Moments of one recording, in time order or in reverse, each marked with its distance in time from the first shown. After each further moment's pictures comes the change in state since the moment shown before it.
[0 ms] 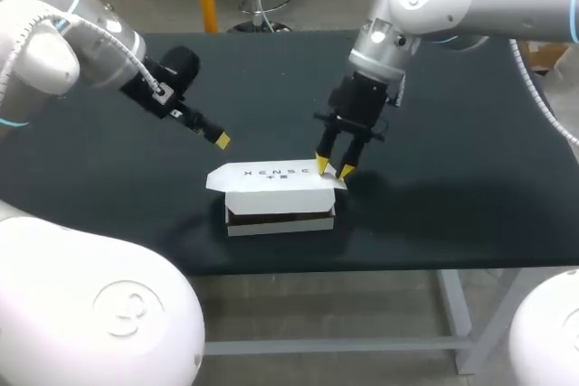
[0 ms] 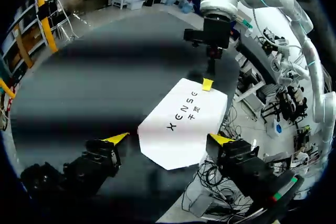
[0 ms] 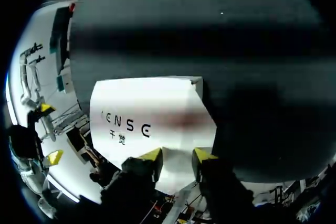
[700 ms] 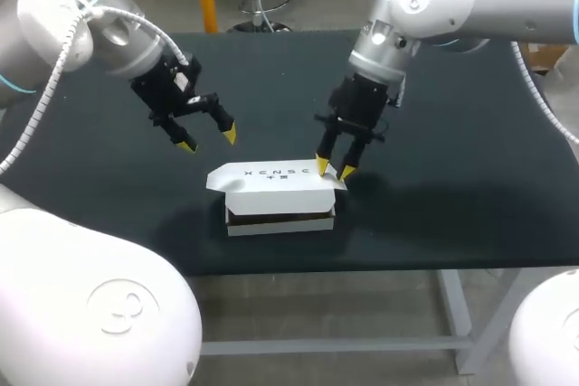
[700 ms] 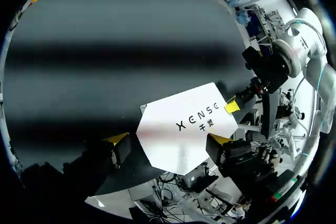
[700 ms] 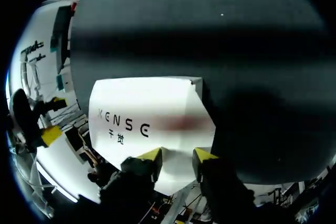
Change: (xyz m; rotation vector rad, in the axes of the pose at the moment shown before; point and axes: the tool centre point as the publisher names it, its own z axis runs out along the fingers) left arm -0.015 0.007 0.025 -0.178 -0.041 -0.620; right arm -0.001 0.000 0.002 -0.014 -0.007 -0.014
